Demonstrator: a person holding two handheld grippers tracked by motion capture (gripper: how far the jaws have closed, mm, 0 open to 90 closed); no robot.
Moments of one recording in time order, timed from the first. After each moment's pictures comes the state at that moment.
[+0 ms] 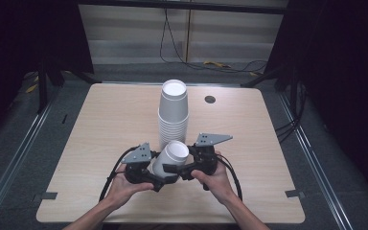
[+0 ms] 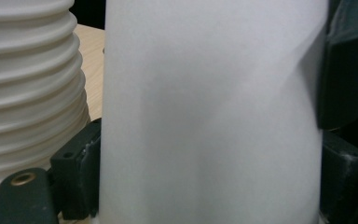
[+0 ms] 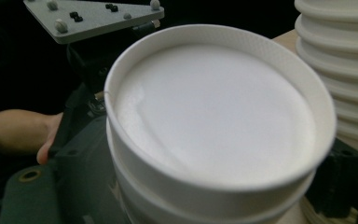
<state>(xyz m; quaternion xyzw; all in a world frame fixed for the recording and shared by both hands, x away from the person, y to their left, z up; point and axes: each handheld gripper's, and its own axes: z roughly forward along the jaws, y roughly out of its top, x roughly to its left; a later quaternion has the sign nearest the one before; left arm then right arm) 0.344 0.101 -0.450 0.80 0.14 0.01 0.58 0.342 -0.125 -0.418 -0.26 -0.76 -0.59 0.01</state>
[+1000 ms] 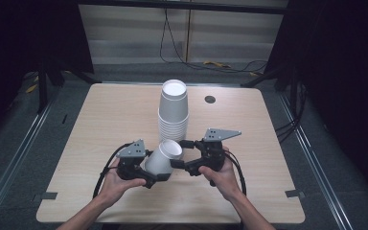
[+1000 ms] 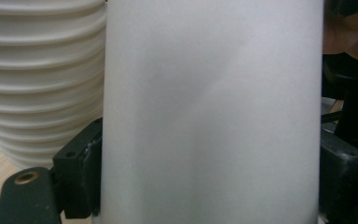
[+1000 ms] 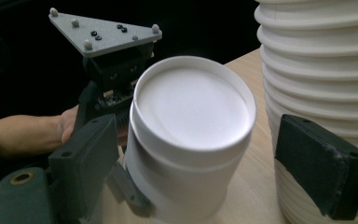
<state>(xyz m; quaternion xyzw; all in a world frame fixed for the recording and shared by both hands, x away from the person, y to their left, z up) 0.355 0.122 -0.446 0.82 0.16 0.01 0.55 0.346 -0.144 -0.406 -0.27 -0.76 -0.60 0.00</state>
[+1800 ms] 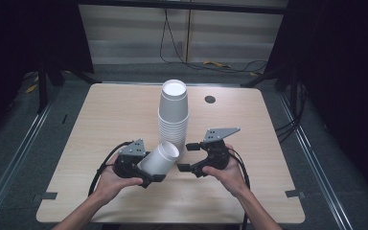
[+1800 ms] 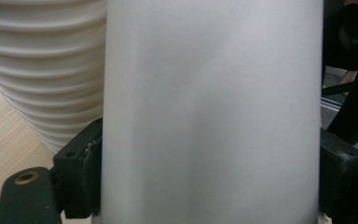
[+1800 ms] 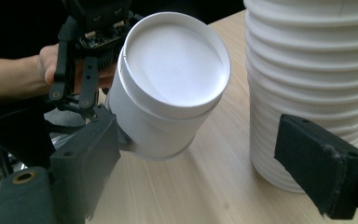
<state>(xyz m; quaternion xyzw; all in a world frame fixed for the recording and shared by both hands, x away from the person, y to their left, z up) 0.359 0.126 -0.444 0.86 0.16 0.00 0.49 0.352 -0.156 -0.407 -0.25 -0.82 -0.52 -0.01</state>
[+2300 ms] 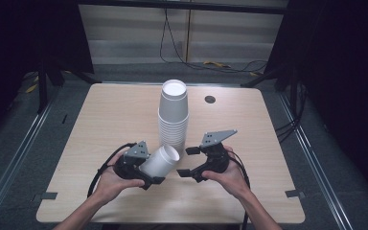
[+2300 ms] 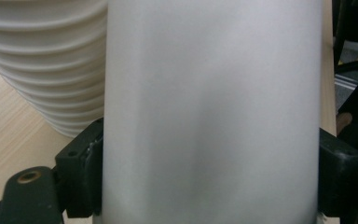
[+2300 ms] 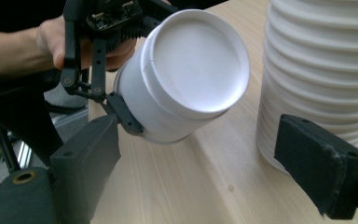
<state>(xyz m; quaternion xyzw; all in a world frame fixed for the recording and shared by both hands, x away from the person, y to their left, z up) 0.355 0.120 -0.442 0.89 0.16 0.02 0.43 0.345 -0.152 -0.406 -0.23 -0.84 -0.49 0.00</state>
